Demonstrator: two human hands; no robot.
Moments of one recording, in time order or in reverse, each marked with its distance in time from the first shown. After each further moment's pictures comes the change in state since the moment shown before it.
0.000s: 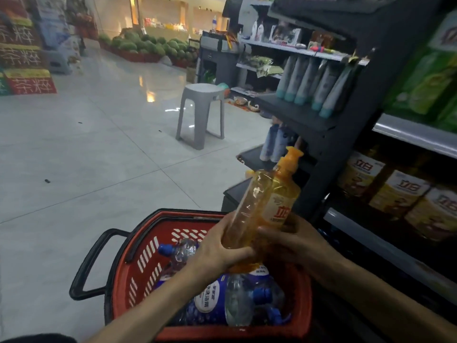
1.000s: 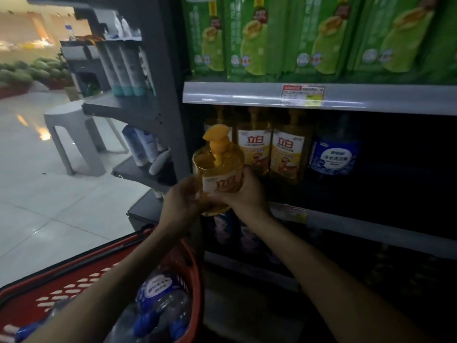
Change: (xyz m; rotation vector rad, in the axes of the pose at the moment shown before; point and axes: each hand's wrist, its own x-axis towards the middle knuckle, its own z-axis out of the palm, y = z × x) left_hand 0.166 0.045 0.221 0.324 -0.056 0.256; right_hand 0.000 0.060 -0.213 -0.120 0.766 -0.225
